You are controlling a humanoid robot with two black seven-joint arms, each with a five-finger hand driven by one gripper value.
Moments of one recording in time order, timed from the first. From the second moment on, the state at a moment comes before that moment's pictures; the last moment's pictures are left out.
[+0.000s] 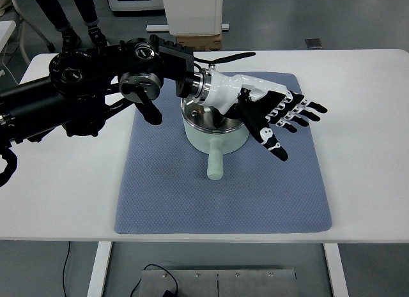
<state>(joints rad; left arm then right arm) -1.41 0.18 -0.15 -1.03 0.19 -0.59 0.16 0.02 0.00 0.70 0.17 0.10 -0.09 -0.05</state>
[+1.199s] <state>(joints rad) -1.38 0.17 -0.06 -1.03 0.29 -0.61 0.26 0.02 0.00 0.70 0.17 0.10 -0.09 -0.05</state>
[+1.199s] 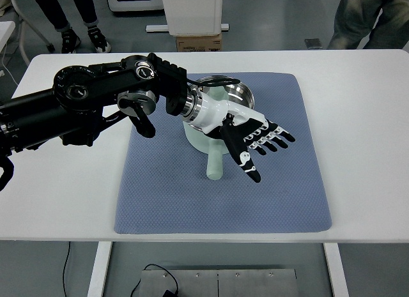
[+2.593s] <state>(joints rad) -1.47 0.37 0.14 -1.20 0.29 -0.61 0.31 0.02 0.00 0.70 0.17 0.10 -0.09 -0.05</state>
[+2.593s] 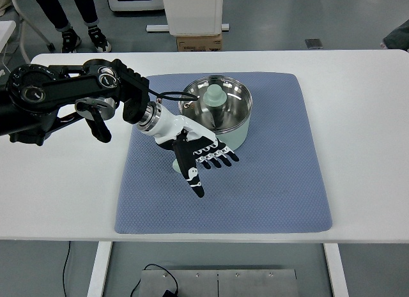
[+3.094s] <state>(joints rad) -1.50 0.43 0.21 -1.20 0.29 -0.61 0.32 0.02 0.00 0.70 0.17 0.10 -0.09 -0.05</state>
